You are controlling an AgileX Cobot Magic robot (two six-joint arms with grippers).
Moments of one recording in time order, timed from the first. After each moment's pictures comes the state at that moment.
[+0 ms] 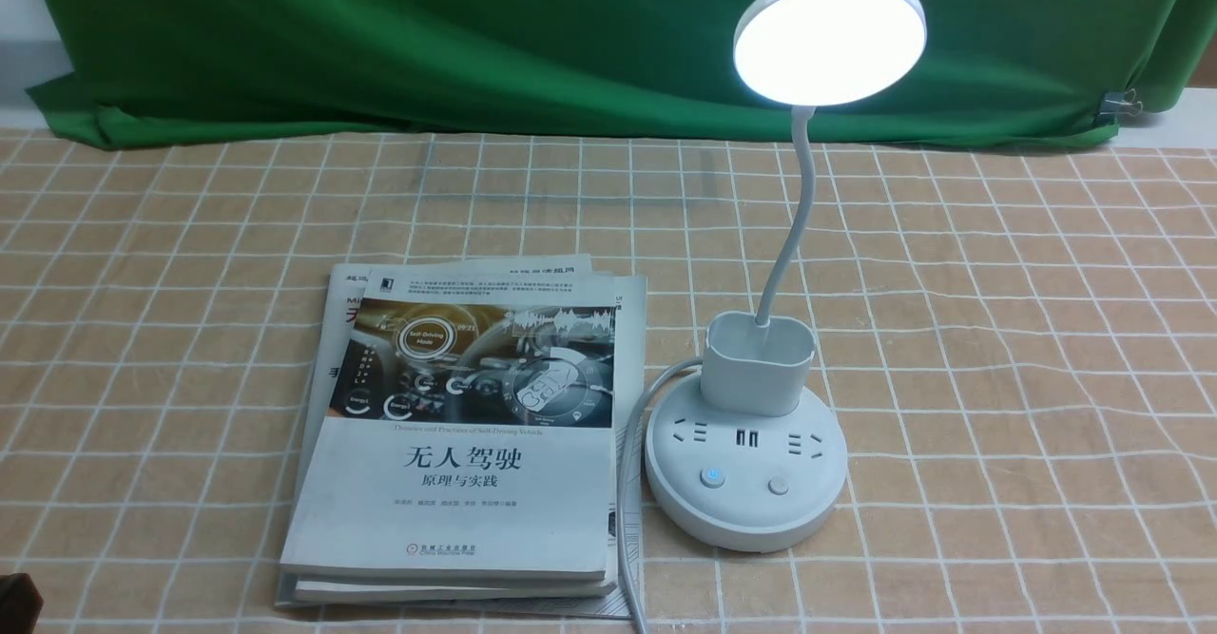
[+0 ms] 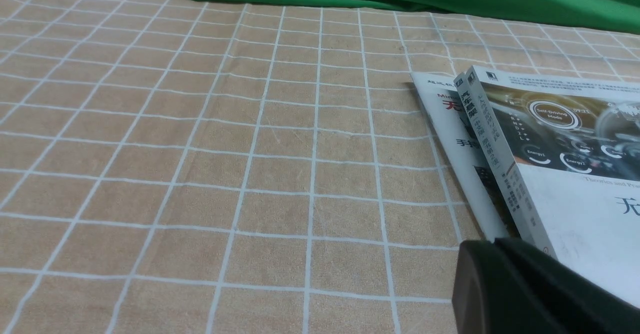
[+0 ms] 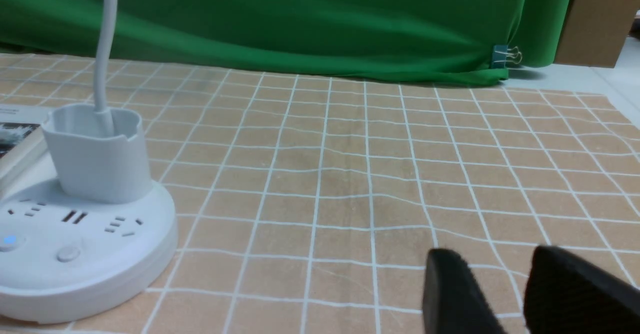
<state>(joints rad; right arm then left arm) 0.06 0.03 0.01 -0.02 0.23 -0.08 0.02 0.00 0.01 0.02 0.31 -0.03</state>
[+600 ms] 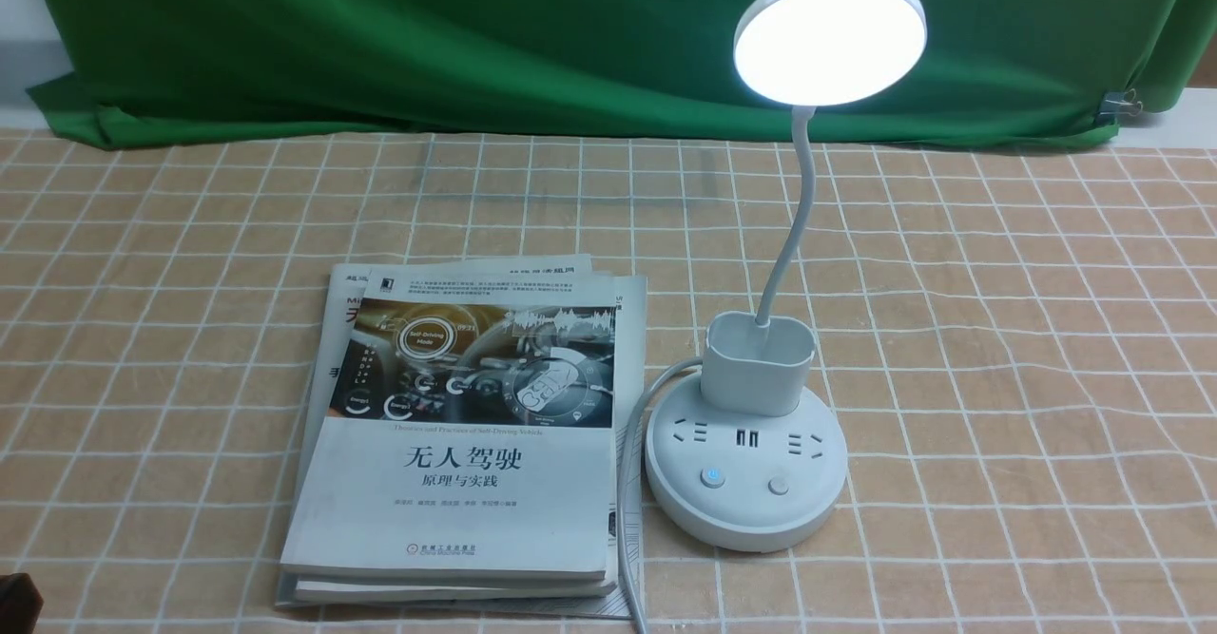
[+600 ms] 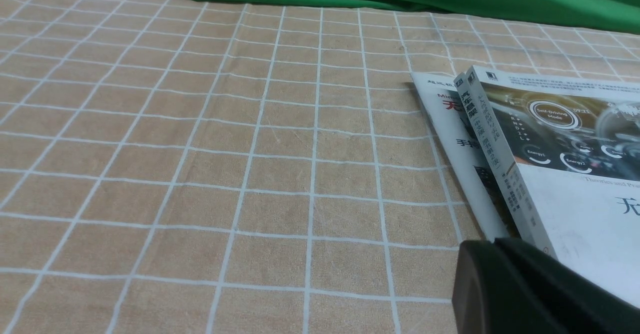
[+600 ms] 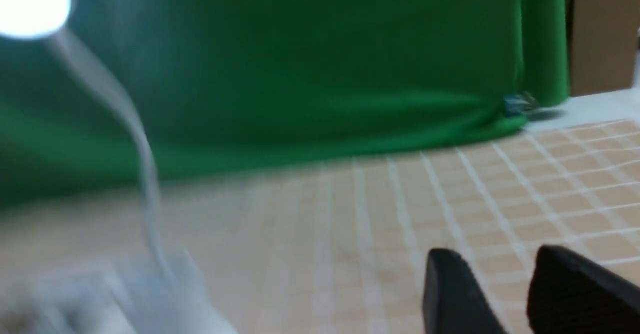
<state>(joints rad) 0.06 0.03 0.01 0.04 0.00 0.27 0.02 0.00 0.01 0.02 0.31 -0.03</state>
